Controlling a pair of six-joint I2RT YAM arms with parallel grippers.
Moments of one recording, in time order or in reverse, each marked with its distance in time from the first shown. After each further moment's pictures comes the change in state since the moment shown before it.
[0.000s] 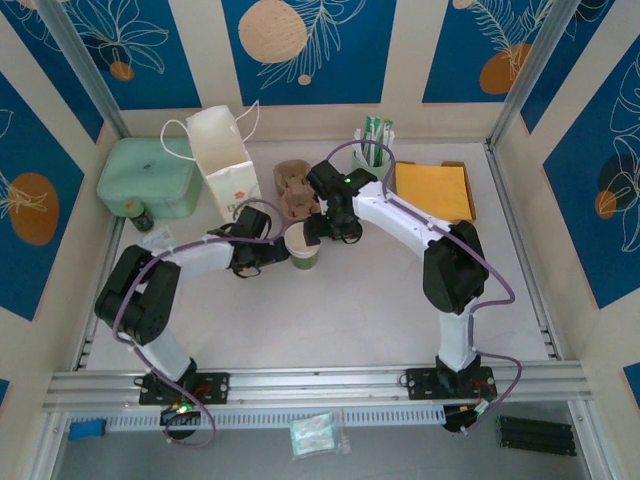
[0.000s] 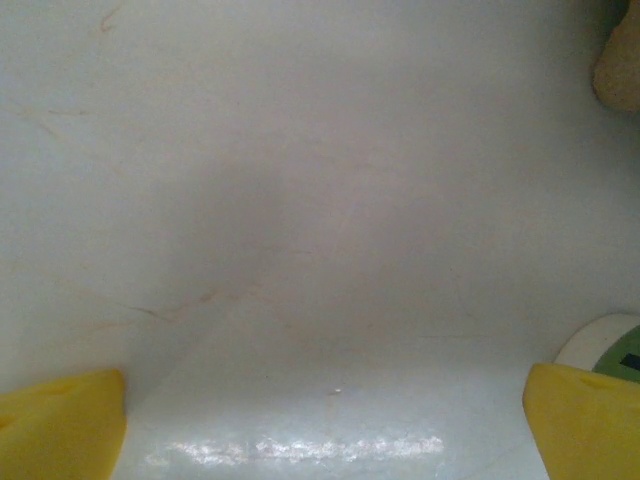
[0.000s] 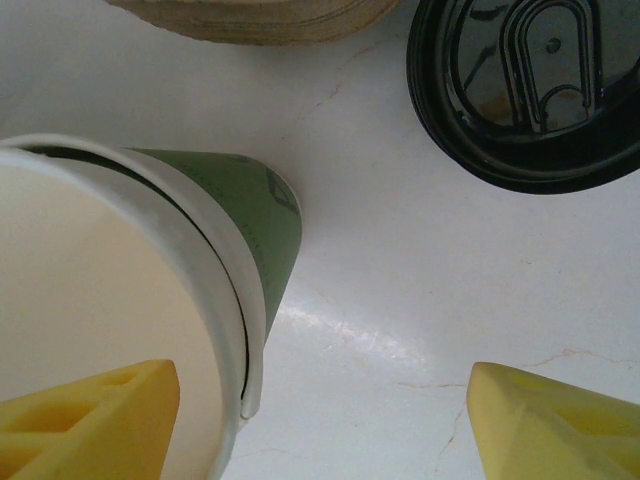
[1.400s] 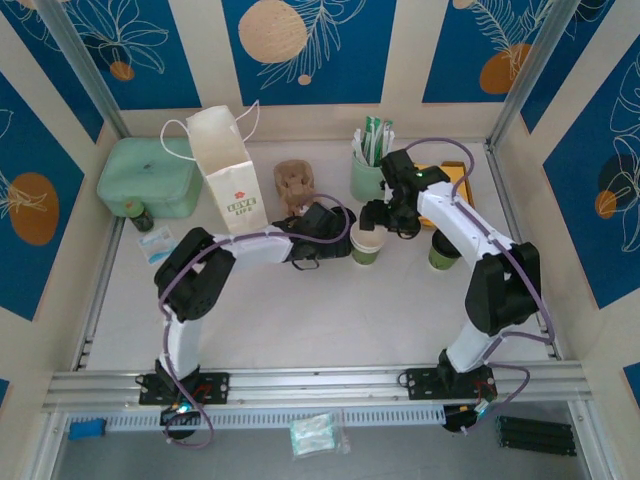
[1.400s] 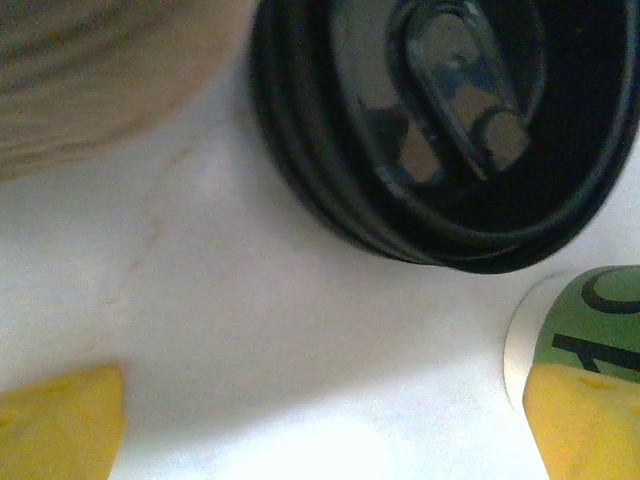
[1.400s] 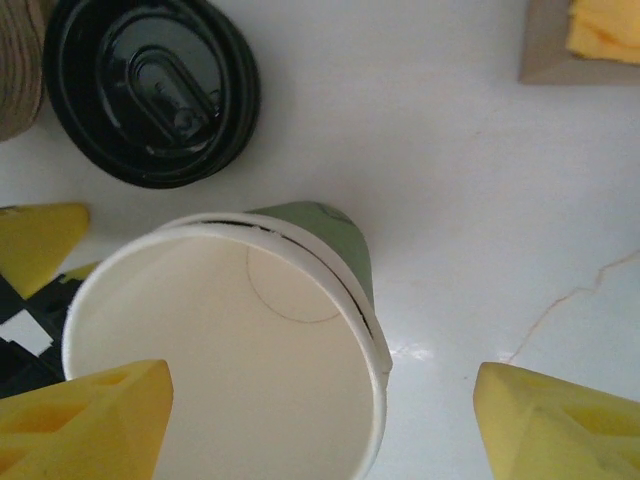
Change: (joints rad) left arm -0.292 0.319 0.397 0.047 -0.005 -0.070; right arm -0.336 -0.286 -0.274 0.043 -0.019 -0.012
